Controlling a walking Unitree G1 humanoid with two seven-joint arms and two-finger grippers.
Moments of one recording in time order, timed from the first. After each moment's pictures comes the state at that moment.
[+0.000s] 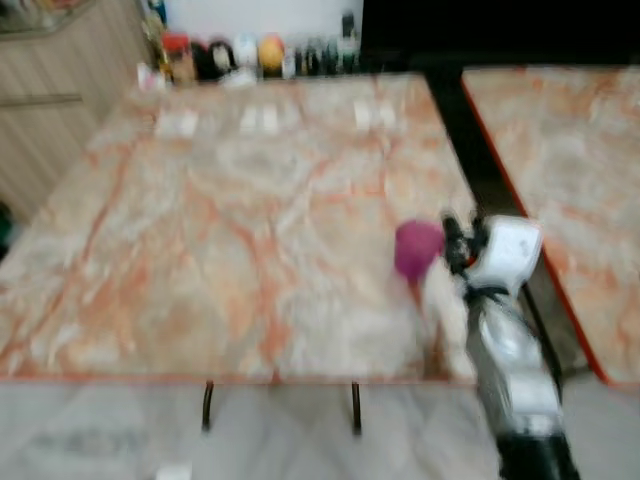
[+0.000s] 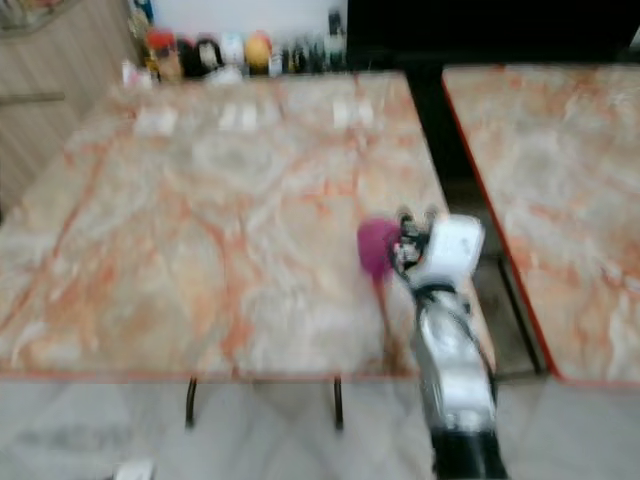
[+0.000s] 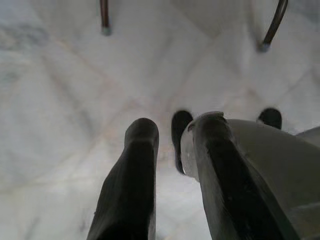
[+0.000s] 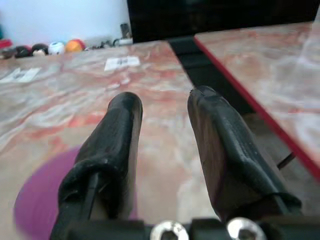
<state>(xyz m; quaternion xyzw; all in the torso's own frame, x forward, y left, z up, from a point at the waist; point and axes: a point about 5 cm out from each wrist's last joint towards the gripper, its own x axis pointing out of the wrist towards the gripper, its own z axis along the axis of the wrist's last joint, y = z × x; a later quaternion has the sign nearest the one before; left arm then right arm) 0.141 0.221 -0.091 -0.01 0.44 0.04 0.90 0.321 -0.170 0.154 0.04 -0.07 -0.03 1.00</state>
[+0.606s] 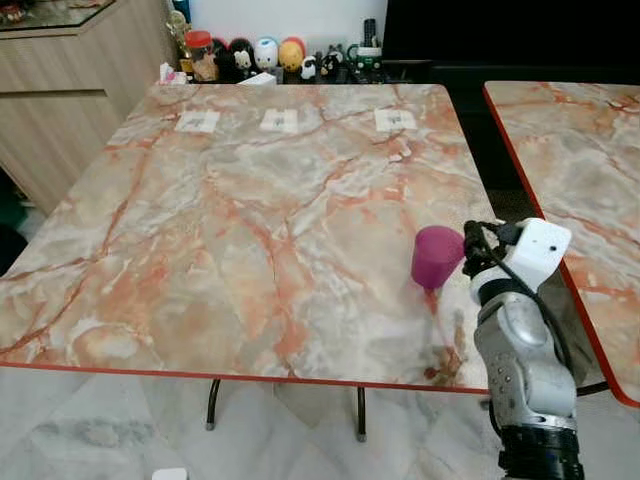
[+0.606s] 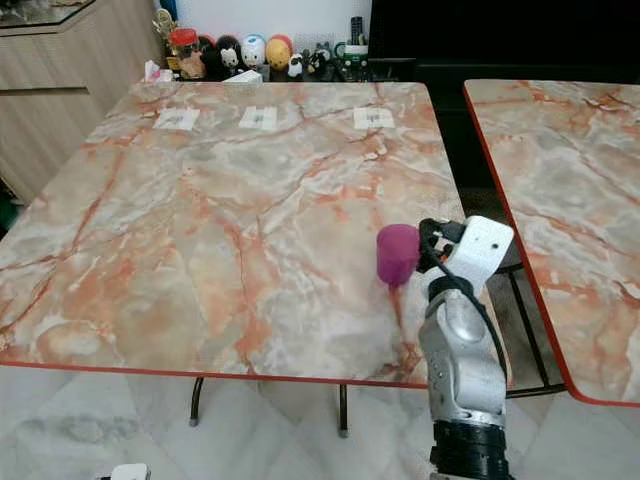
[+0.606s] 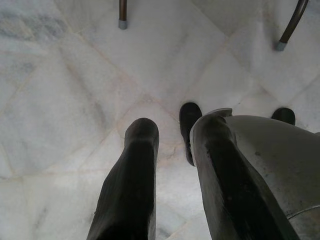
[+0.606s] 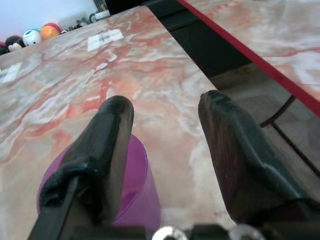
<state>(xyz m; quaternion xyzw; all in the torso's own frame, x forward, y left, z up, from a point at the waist) 0.137 0.228 -0.091 -0.01 0.44 0.05 0.90 0.320 -0.179 0.162 0.15 0.03 -0.11 0.98</state>
